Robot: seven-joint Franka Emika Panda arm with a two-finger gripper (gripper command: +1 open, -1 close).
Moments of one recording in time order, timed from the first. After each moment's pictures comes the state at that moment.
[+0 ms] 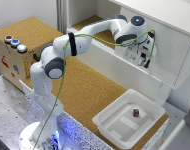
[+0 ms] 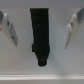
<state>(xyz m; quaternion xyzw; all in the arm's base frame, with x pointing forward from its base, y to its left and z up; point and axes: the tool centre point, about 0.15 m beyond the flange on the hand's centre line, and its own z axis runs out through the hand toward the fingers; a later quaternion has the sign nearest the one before) 0.529 -0.309 0.591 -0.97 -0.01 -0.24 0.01</state>
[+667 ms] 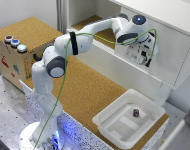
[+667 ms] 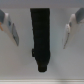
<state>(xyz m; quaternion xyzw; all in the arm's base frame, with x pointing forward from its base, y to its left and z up) 0.538 -0.307 0.599 -0.97 -0.01 -0.25 -0.01</state>
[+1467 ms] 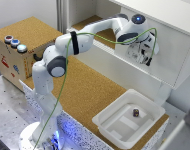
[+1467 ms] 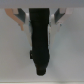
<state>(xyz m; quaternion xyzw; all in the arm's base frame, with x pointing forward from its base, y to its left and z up) 0.547 -0.309 0.595 -0.97 0.00 -0.26 -0.01</state>
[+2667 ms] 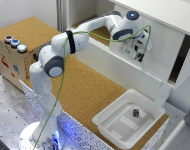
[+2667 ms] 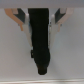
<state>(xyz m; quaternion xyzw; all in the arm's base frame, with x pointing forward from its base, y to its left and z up) 0.548 -0.210 0.596 -0.97 0.00 -0.24 0.00</state>
